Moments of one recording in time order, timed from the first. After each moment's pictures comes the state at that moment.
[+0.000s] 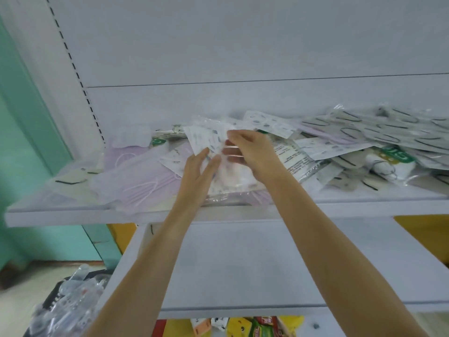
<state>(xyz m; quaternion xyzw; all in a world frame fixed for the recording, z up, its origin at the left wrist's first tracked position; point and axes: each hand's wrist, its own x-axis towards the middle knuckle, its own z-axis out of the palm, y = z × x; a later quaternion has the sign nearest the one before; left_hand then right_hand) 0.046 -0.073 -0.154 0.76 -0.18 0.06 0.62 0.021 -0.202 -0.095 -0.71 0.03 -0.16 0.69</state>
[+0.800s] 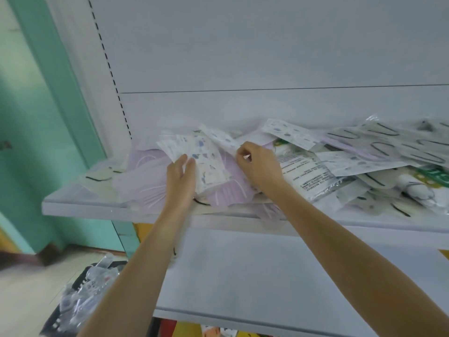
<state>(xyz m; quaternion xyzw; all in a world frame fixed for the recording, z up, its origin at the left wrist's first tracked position) 0.065 -0.047 -0.147 0.75 -0.02 0.14 0.65 0.055 -0.213 -0.122 -0.91 -0.02 -0.26 0.32</state>
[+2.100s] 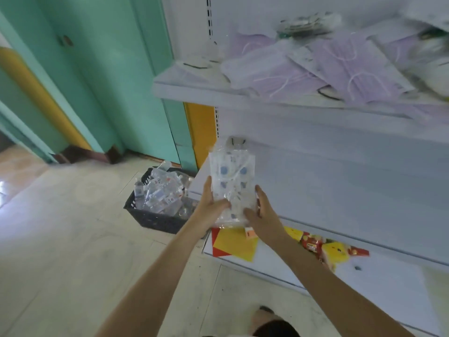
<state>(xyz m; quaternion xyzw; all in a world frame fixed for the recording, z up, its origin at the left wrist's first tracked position) -0.065 0.154 -0.340 0.73 0.03 -0.14 0.67 -0.094 0.006 -0.338 -0.80 0.01 0.10 0.60</state>
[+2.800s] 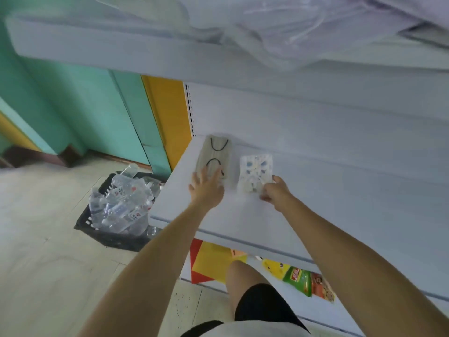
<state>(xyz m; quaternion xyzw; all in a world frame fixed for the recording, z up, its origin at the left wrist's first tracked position) 0.165 0.104 -0.498 0.97 -0.01 -0.16 0.20 0.168 -0.081 -0.509 -0.69 0.32 0.09 0.64</state>
